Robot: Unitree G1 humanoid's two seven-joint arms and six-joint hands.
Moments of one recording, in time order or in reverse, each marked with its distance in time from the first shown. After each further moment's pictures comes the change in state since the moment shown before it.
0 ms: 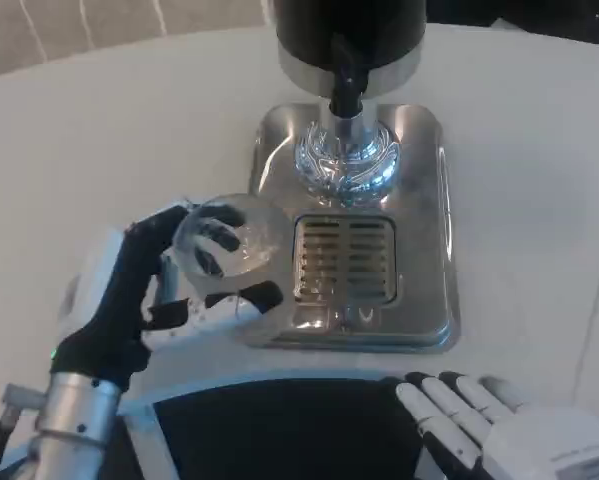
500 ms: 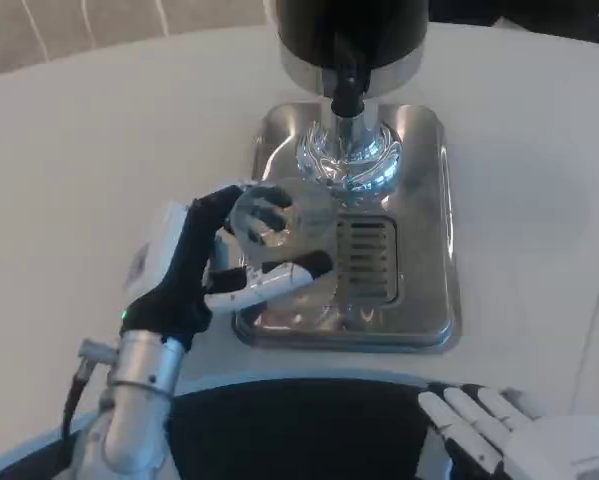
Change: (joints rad) left arm -0.257 -0.052 -0.115 0.346 0.072 -0.014 0.154; right arm -0.013 0.000 -0.065 0.000 0.041 0.033 0.065
